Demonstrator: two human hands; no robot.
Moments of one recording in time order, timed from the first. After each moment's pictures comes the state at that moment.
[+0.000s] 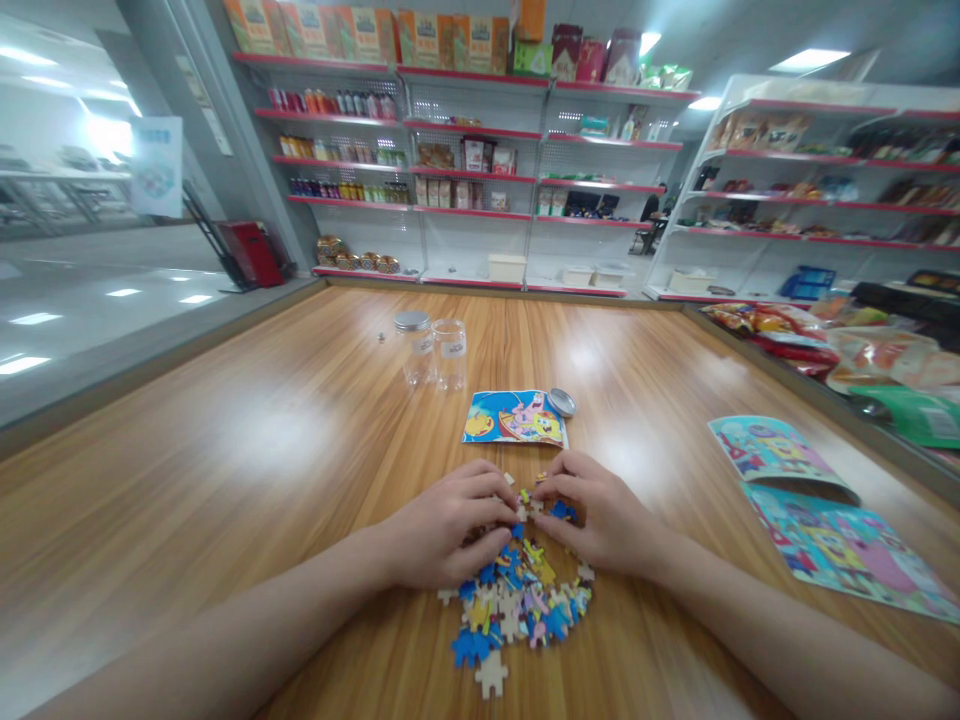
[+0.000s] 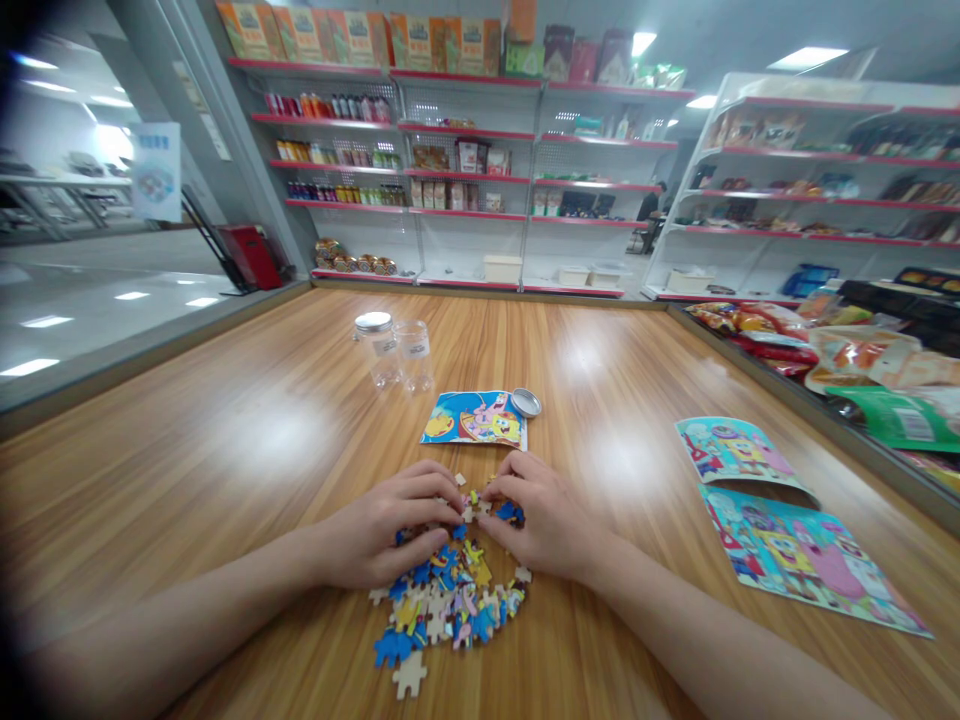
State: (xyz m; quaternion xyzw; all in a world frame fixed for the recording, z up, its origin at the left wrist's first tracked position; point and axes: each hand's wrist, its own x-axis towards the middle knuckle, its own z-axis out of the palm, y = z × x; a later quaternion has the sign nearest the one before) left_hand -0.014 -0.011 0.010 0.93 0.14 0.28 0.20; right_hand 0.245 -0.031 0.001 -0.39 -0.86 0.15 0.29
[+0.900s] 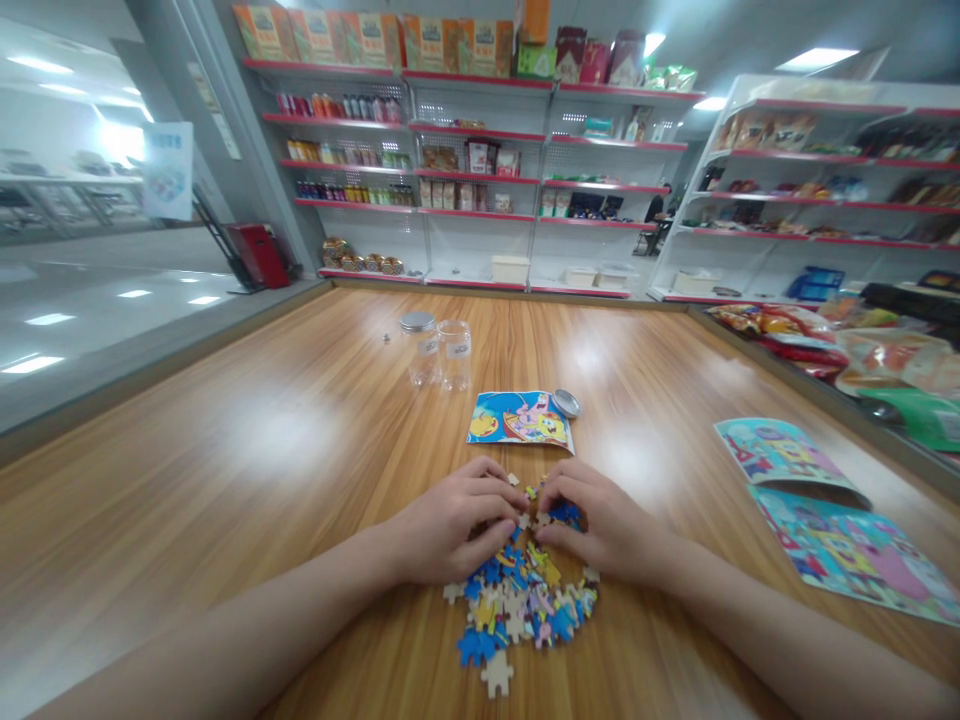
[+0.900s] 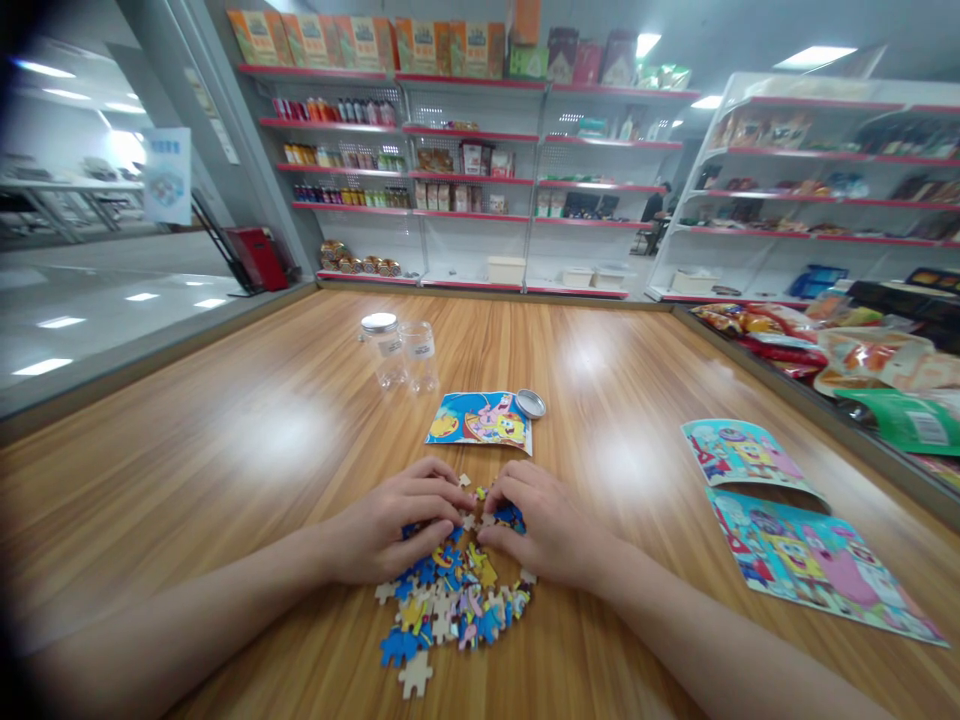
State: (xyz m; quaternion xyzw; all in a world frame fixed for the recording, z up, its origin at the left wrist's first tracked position) left_hand -0.014 -0.010 0.009 0.92 0.14 0.31 0.20; right_hand 0.241 -0.033 0.006 -0.38 -0.86 0.20 0.27
